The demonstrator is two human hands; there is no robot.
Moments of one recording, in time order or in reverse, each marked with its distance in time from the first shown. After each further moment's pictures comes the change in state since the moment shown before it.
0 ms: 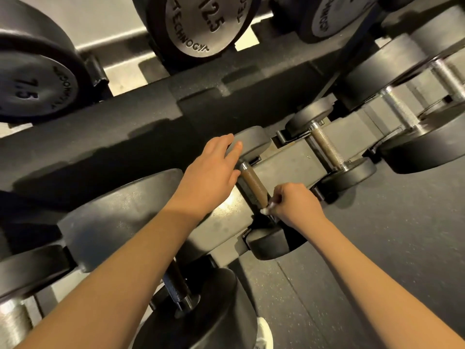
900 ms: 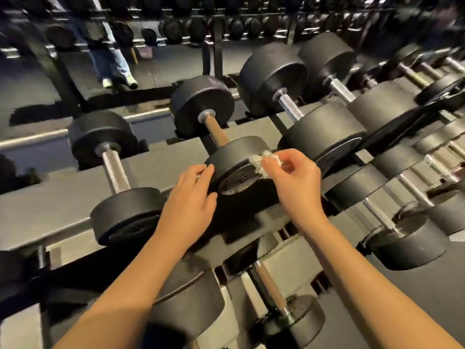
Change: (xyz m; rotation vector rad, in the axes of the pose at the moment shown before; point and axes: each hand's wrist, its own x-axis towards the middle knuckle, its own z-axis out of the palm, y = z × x) left_hand 0.016 -0.042 -0.192 -0.177 0.356 -0.182; right_hand -0.002 -0.167 -0.219 0.832 0.650 -0.358
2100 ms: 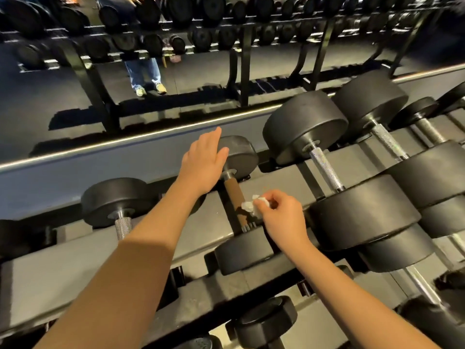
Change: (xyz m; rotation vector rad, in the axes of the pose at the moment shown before) left_hand 0.231 -0.038 -0.037 -0.033 -0.018 -0.182; right_hand 0.119 0.004 0.069 -0.187 -0.274 0.146
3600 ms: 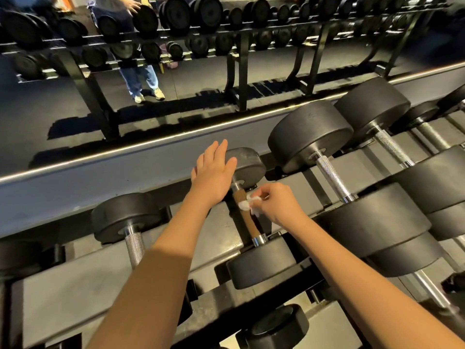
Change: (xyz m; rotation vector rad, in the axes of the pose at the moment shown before) left_hand 0.004 0.000 -0.001 -0.102 -0.092 -0.117; right_hand 0.057 -0.021 0.014 -0.220 -0.328 0.067
